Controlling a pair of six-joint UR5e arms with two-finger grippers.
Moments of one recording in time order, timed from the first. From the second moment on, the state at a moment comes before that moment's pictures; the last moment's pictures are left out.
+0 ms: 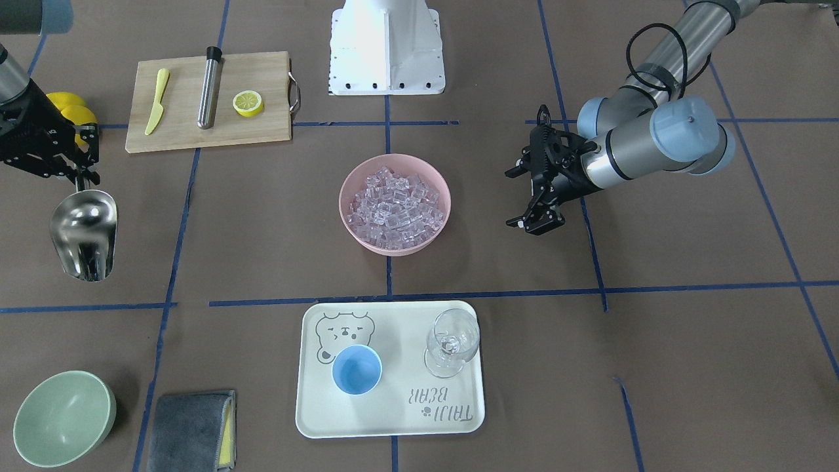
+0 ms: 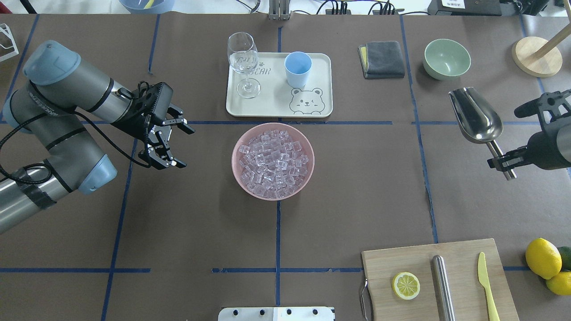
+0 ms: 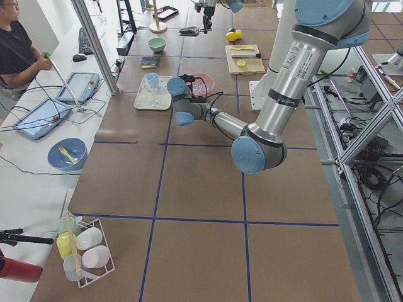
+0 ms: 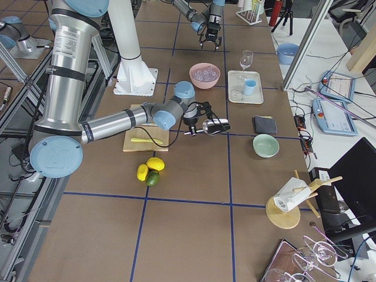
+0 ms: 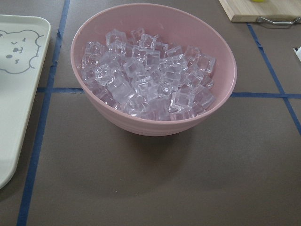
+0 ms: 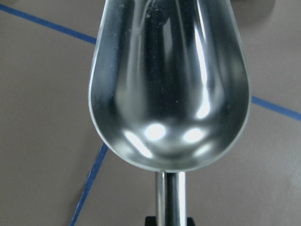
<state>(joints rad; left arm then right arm) -0.82 -2.01 -1.47 -2.47 -2.50 0.25 0.94 -1.74 2.04 -1.10 2.06 0.54</state>
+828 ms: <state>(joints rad) -0.82 -2.02 -1.47 -2.47 -2.50 0.25 1.01 -1.54 2.08 -1.29 2.09 0.48</state>
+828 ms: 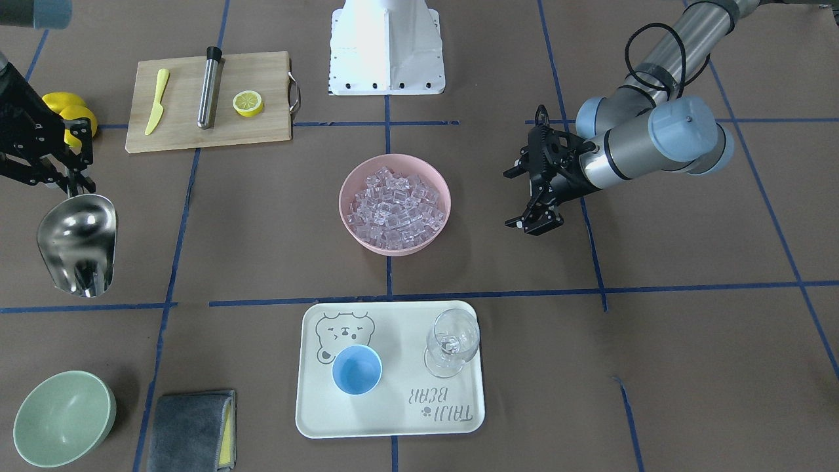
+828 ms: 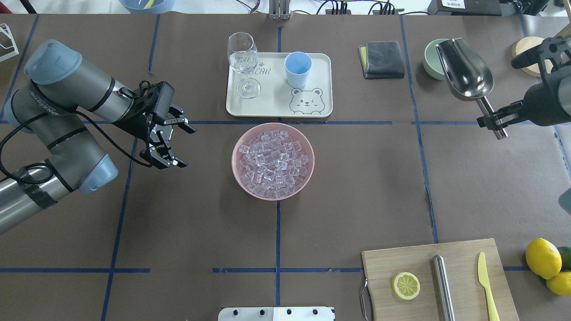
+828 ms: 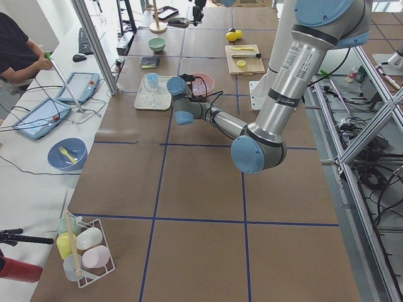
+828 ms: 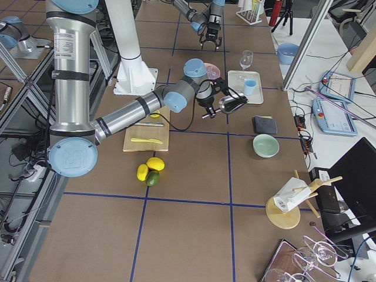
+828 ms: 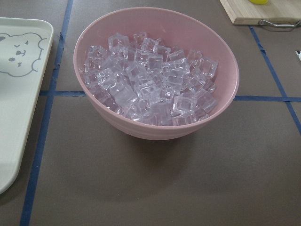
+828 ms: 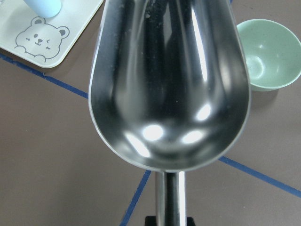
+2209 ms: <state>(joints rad) -0.80 -2.02 -1.46 -2.47 -2.49 0.25 0.82 -1.17 2.11 -1.94 1.84 -0.11</state>
